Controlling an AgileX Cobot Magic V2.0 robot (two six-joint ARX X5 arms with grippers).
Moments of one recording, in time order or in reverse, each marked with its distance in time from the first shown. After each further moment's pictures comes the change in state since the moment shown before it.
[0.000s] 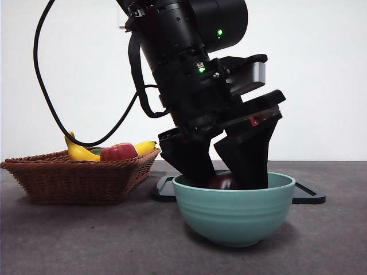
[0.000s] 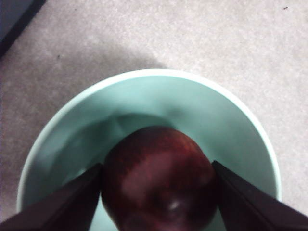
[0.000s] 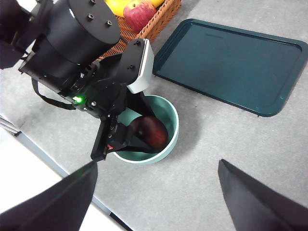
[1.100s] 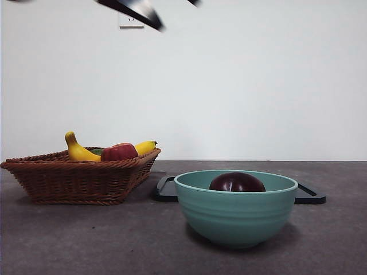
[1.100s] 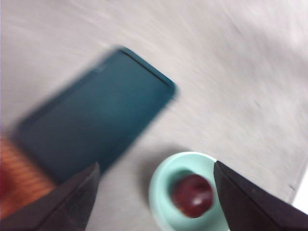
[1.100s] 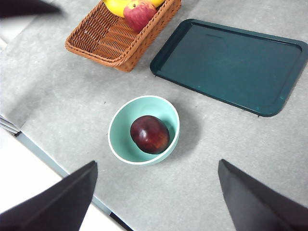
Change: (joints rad) left arm 0.211 -0.515 0.072 -0.130 0.000 -0.004; right arm 0.000 0.000 0.000 0.000 0.000 0.000
